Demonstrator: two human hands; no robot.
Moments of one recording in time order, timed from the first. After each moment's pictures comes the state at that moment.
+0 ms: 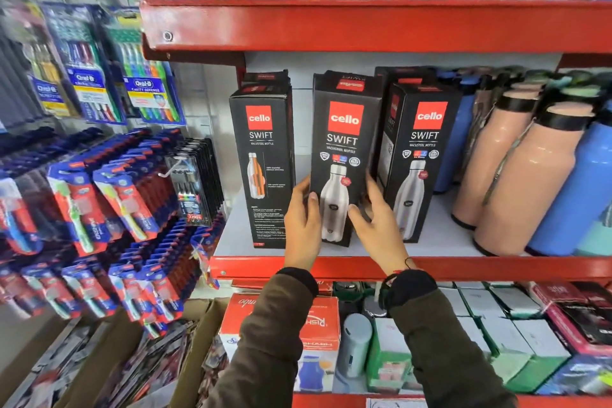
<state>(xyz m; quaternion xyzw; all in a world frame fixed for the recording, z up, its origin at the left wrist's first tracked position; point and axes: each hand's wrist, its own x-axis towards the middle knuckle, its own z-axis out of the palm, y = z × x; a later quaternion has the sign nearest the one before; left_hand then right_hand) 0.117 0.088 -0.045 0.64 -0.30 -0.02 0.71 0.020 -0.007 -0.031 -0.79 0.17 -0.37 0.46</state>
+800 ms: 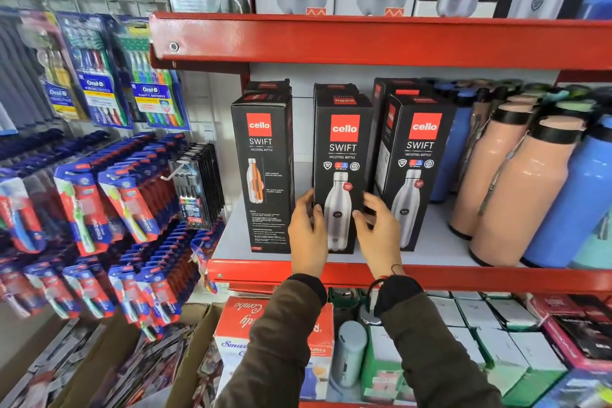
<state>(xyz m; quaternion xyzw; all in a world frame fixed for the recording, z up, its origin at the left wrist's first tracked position) 0.105 0.076 -0.053 0.67 -0.27 0.01 0.69 0.023 -0.016 -0.039 -0.76 0.25 -0.42 0.42</state>
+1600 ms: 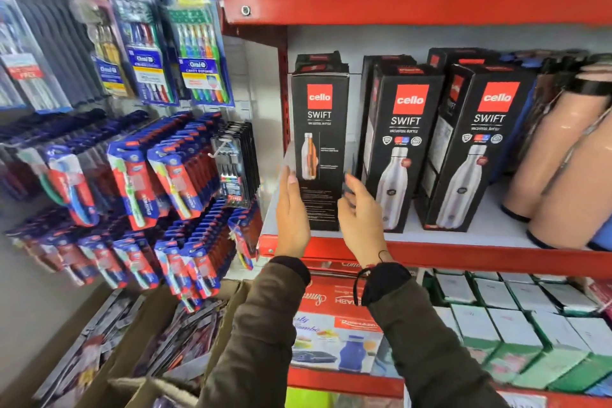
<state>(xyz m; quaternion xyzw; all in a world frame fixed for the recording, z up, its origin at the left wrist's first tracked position) 0.168 0.168 -0.051 0.62 -0.23 -0.04 0.75 0.085 0.091 -0.039 -0.78 0.19 -0.37 0.47</state>
